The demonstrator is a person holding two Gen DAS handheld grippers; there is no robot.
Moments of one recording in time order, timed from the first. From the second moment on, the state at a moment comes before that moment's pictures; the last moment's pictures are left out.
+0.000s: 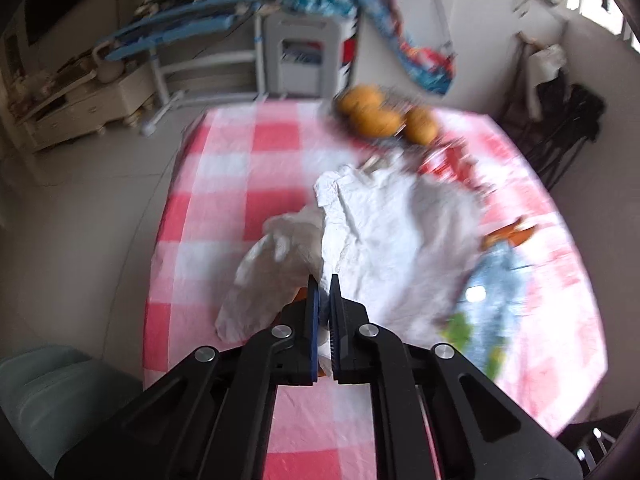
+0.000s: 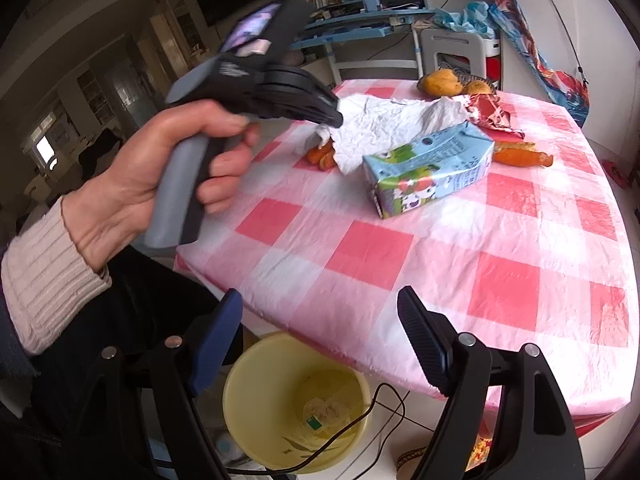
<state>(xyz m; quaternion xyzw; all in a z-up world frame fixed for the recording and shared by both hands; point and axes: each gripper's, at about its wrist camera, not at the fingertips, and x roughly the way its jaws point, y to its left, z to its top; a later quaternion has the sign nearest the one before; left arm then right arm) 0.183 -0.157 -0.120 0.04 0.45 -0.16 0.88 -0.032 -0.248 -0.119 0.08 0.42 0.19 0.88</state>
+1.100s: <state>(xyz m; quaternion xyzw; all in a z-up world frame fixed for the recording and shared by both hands) 0.050 -0.164 -0.155 0.12 0.54 -0.37 0.75 0.038 -0.294 -0.154 0.36 0.43 0.14 0.82</state>
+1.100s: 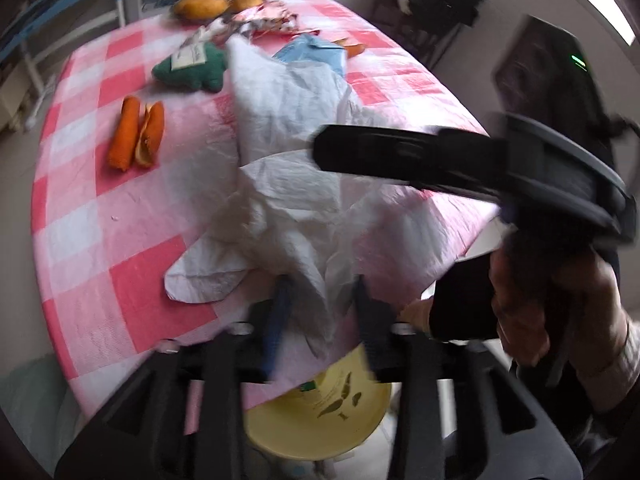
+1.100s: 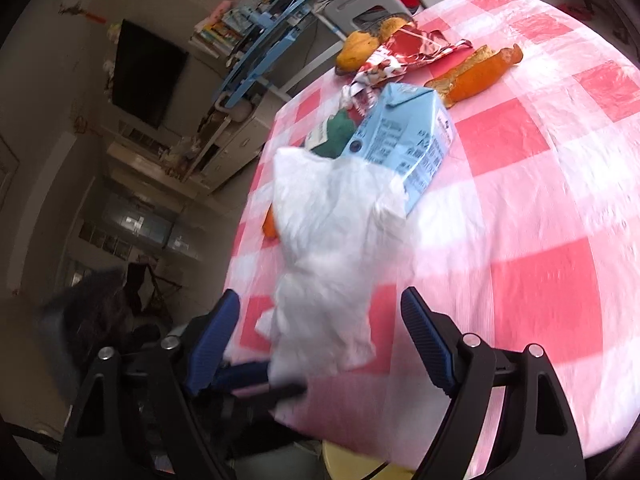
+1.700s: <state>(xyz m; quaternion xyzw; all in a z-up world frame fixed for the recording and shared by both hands) 0.081 -0.166 -0.162 0.11 0.52 -0.30 0.80 0.015 -0.291 -0.137 0.32 0.39 0.18 0.84</state>
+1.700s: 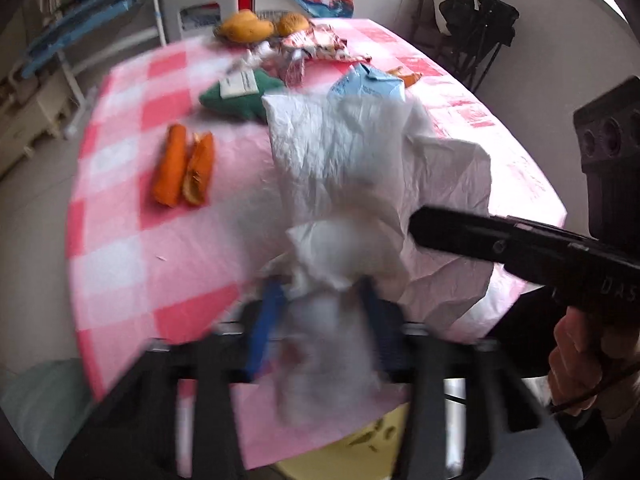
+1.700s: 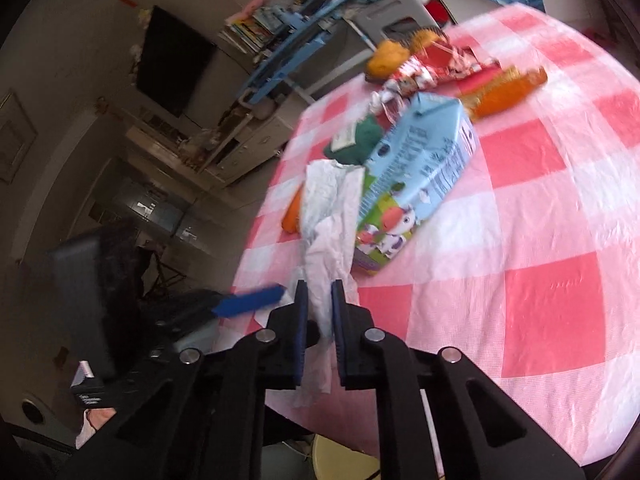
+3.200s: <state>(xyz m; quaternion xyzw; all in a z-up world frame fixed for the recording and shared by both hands) 0.096 -0.080 -0.148 -0.08 0.52 -0.19 0.83 0.010 -0.195 -0.149 -0.04 0.43 0.13 0.89</state>
